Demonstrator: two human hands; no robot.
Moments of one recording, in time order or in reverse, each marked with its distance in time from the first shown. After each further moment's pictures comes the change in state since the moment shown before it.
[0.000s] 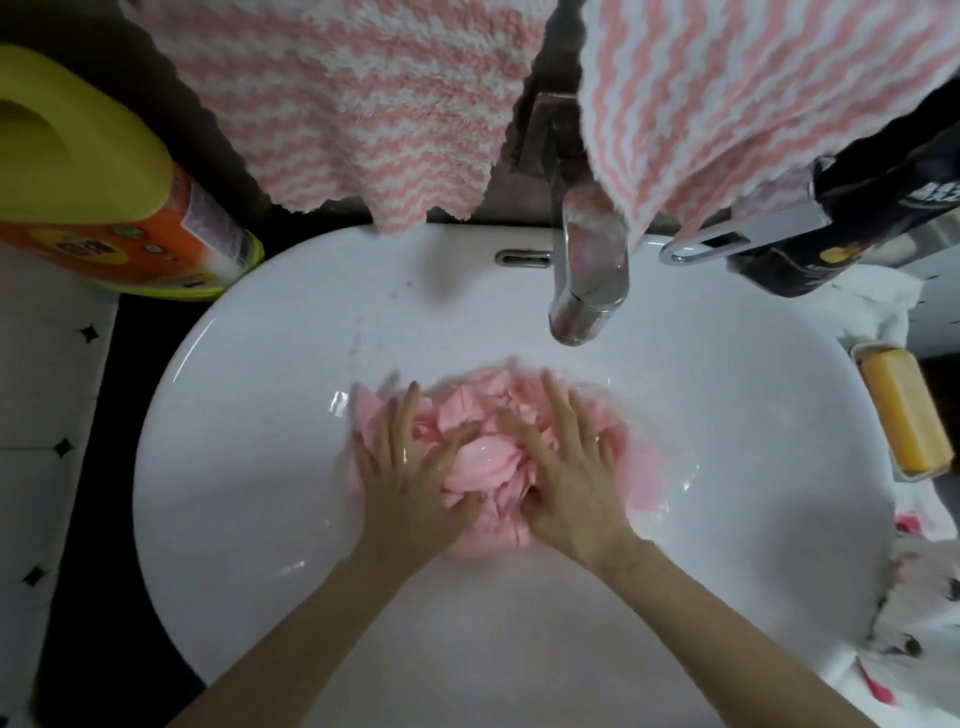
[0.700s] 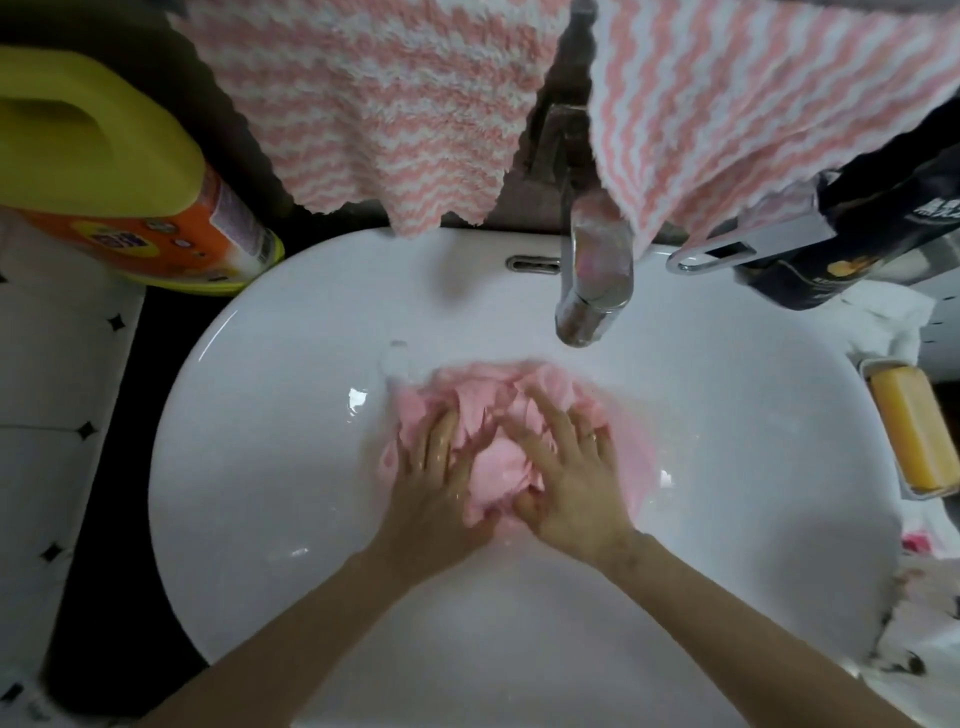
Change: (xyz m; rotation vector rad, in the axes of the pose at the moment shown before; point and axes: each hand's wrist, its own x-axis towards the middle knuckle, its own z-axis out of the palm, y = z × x) left_hand -0.007 0.011 0.014 0.008 0.017 0.170; right_hand 0.002 0.012 0.012 -0.012 0.086 -0.158
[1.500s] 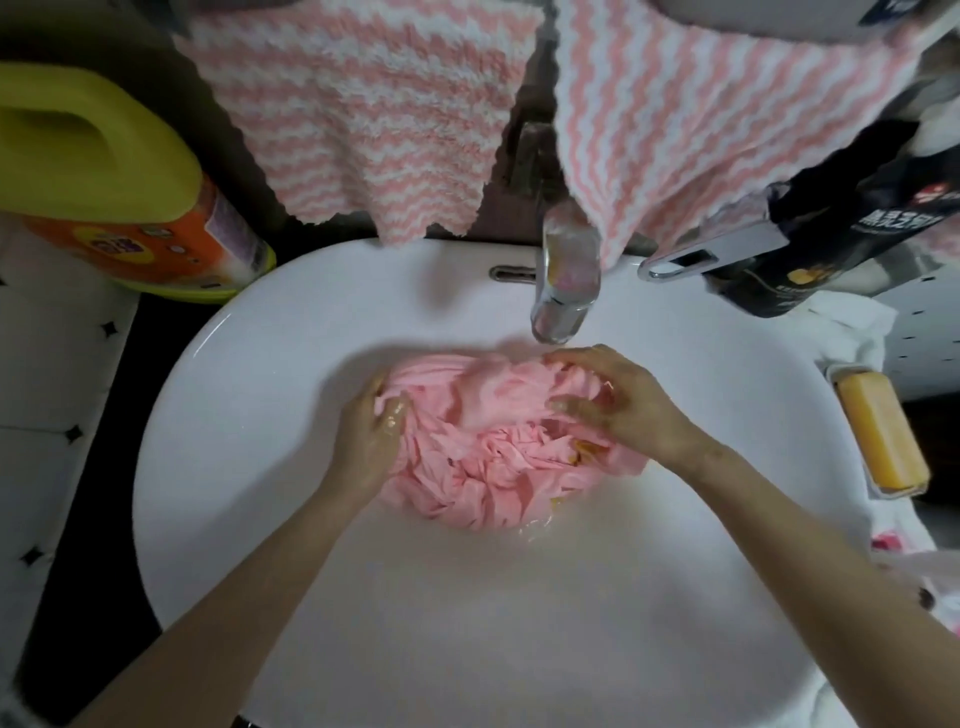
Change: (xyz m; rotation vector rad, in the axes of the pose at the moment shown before) left_hand 0.057 -0.028 -0.052 -0.755 0.103 -0.720; right_hand 0.056 0.066 -0.077 0.567 -0.198 0.176
